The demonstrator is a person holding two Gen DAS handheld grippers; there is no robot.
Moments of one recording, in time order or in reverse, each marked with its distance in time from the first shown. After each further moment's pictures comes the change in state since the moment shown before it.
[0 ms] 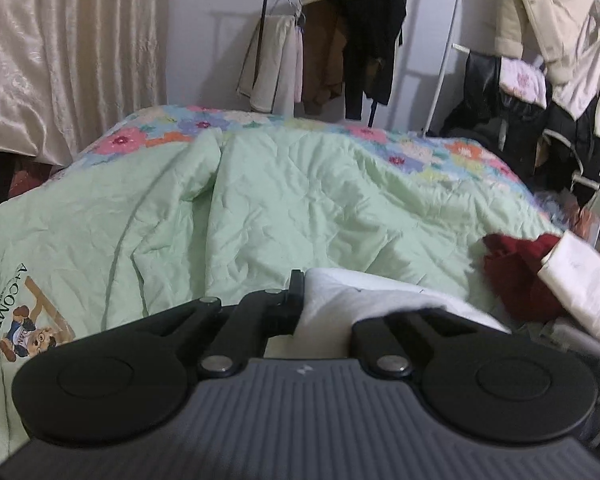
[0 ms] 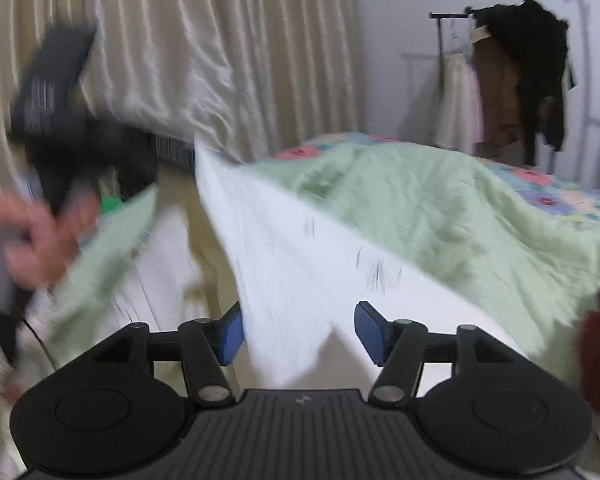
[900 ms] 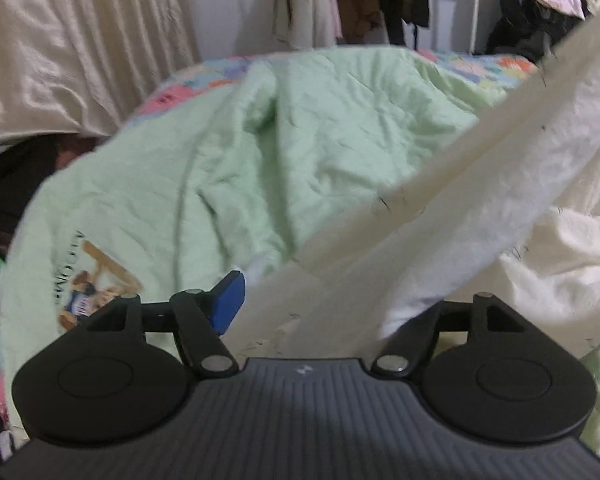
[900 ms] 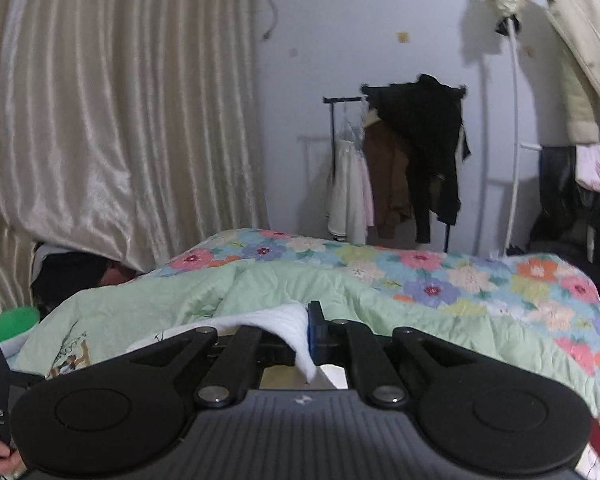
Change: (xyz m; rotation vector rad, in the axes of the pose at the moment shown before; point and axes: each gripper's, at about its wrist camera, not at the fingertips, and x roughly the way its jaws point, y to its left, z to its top) left arm 0.028 0.042 -0.055 0.131 0.169 0.204; right arm -0.089 -0.100 0.122 0.093 -0.255 -0.200
